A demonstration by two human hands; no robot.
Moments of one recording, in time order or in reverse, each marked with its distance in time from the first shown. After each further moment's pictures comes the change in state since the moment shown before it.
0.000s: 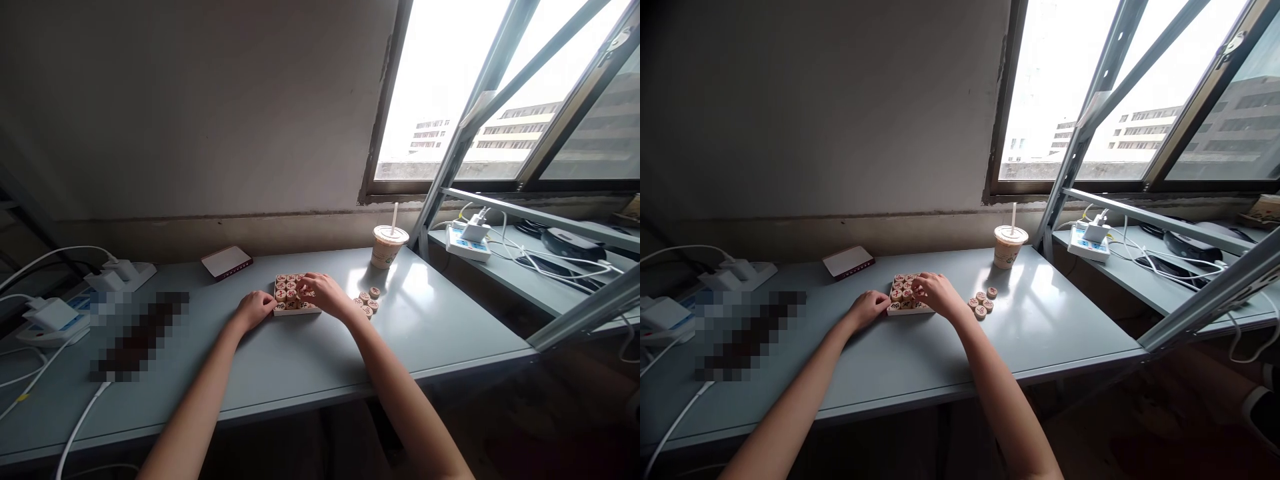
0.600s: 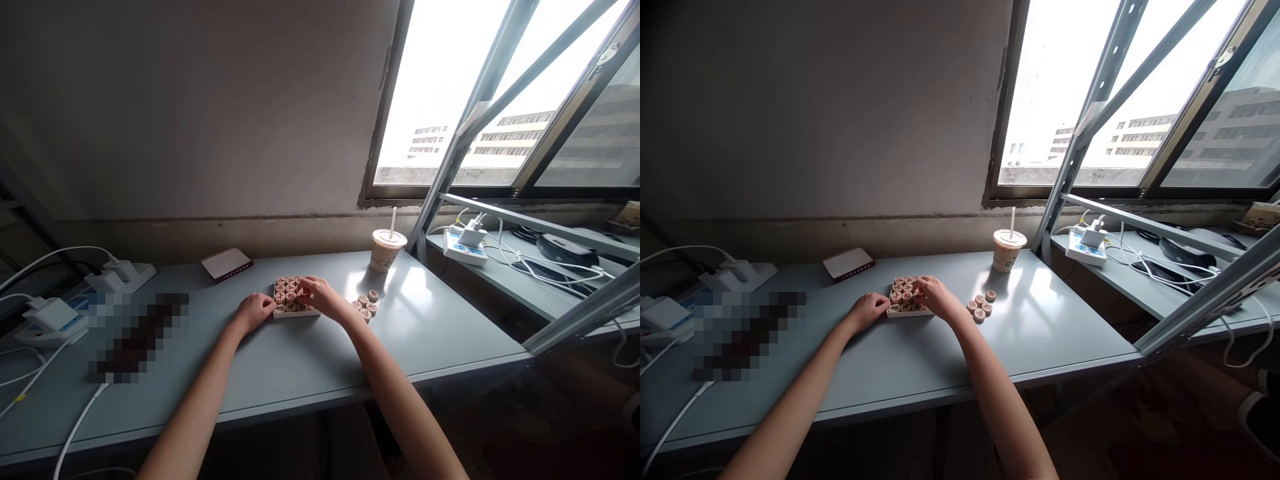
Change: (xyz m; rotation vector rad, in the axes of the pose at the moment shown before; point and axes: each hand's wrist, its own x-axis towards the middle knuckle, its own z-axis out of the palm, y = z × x) left_hand -0.002 0.003 -0.001 -0.007 0.004 -0.005; right_hand 0.000 0.005 0.008 0.208 0.004 0.074
